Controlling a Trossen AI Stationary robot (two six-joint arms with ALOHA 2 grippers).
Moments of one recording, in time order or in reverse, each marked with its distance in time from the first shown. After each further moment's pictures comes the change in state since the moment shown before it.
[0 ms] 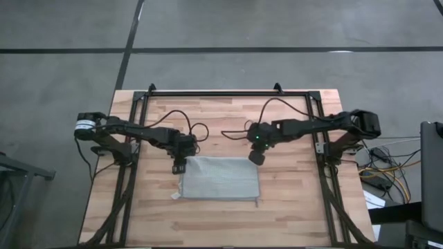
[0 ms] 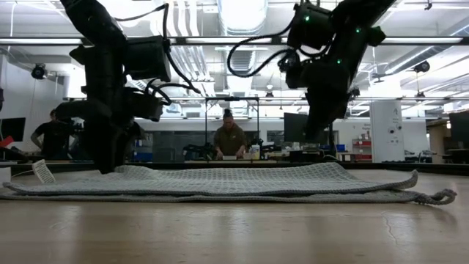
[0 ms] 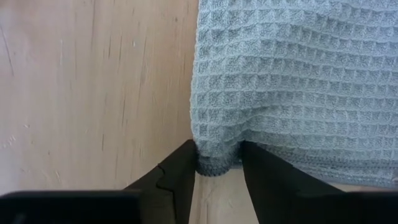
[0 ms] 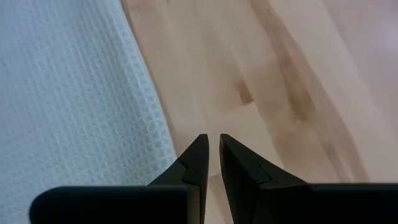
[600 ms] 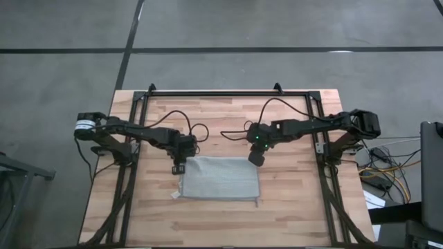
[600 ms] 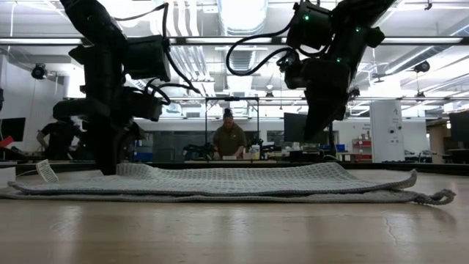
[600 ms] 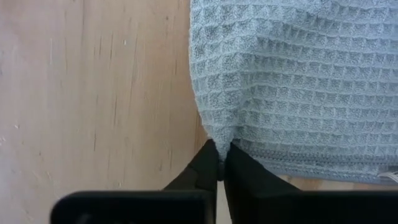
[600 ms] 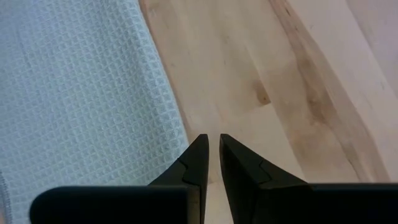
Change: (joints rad) left arm -0.001 0.000 0.000 -0.002 0.007 0.000; right arm 0.001 0.005 0.000 0.016 -0.049 0.005
